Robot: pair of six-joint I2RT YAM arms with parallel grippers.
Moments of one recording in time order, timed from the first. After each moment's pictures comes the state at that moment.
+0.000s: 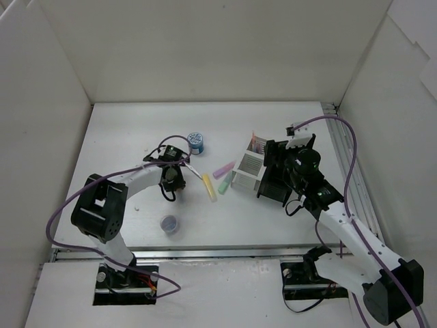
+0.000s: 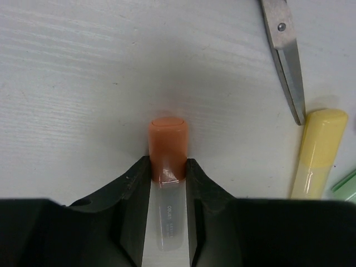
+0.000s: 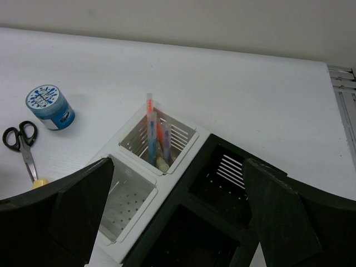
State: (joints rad) left arm -0.42 1.70 1.02 -0.46 -0.10 -0.71; right arm 0.42 0.97 0.71 0.10 0.25 0.05
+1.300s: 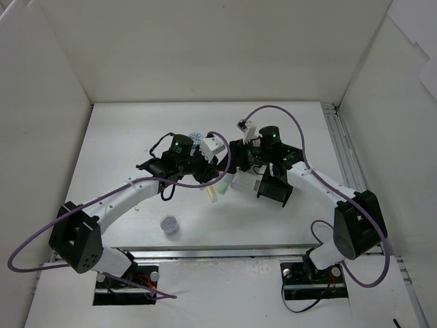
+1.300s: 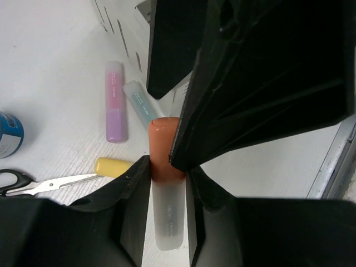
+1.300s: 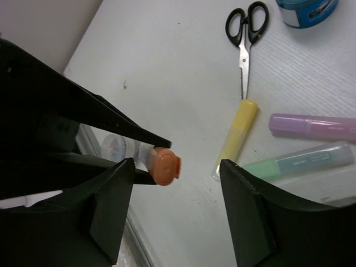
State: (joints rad) left arm -0.64 1.43 1.09 -0.23 0.40 0.15; right arm 0.47 1.49 1.00 -0.01 -0.63 0.36
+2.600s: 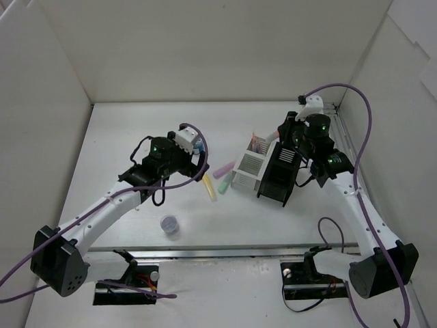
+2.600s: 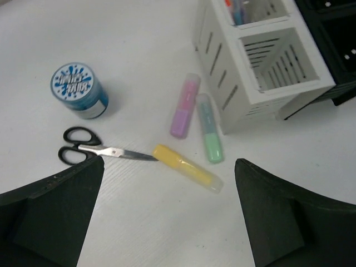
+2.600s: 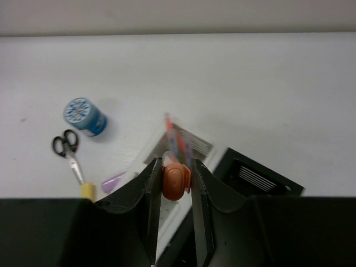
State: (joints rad) left arm -0.59 1.23 0.99 -0.16 0.17 0.05; right arm 0.29 1.19 1.12 -0.23 -0.01 0.22
